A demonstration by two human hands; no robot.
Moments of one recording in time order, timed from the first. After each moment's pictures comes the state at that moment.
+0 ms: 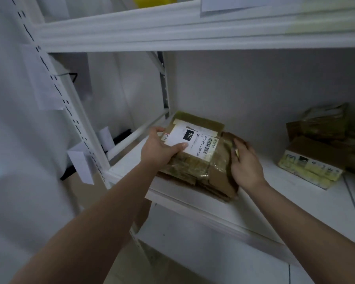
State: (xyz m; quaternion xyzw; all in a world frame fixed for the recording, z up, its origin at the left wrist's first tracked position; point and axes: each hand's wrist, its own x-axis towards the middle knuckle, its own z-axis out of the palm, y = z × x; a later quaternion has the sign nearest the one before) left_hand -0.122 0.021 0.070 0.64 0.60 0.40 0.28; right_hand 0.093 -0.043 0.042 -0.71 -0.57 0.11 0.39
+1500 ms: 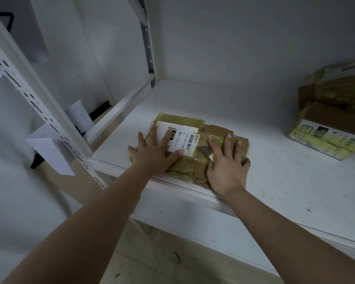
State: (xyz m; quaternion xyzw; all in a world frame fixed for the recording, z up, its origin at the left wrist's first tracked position) left_hand -0.153 0.070 -0.027 0.80 0.60 -0.06 0.08; right_hand 0.022 -0.026 -0.035 -0.82 -0.56 0.07 0.12
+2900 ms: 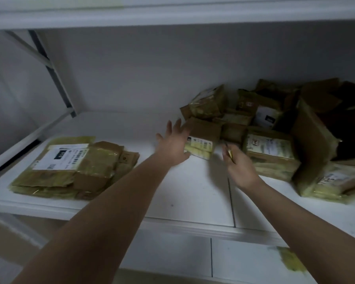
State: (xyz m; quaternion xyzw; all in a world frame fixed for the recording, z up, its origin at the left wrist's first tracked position) left_hand 0.182 -0.029 0.033 0.92 0.39 0.09 0.02; right_hand 0.315 -0.183 0.024 -0.77 -0.48 0.13 0.39
